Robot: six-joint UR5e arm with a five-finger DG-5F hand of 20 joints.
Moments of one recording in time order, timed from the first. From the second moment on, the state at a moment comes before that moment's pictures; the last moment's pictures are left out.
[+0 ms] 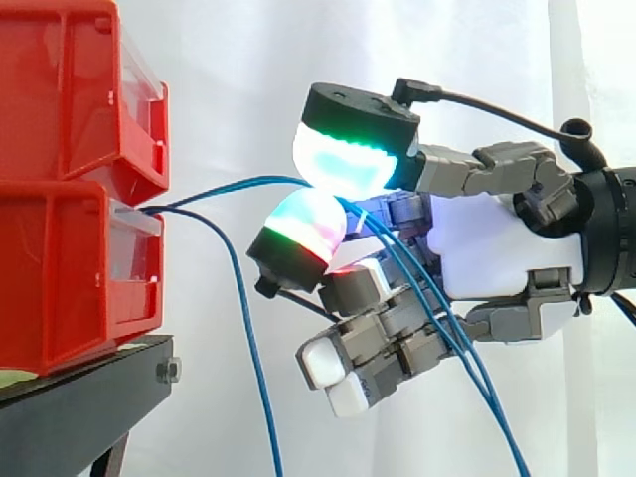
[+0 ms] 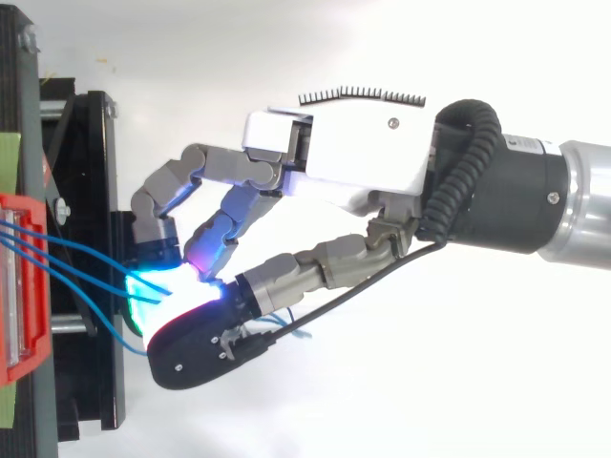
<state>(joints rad) 0.13 -2.31 -1.08 -2.96 -1.29 -0.08</state>
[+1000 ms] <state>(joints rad) 0.13 -2.31 -1.08 -2.96 -1.29 -0.08</state>
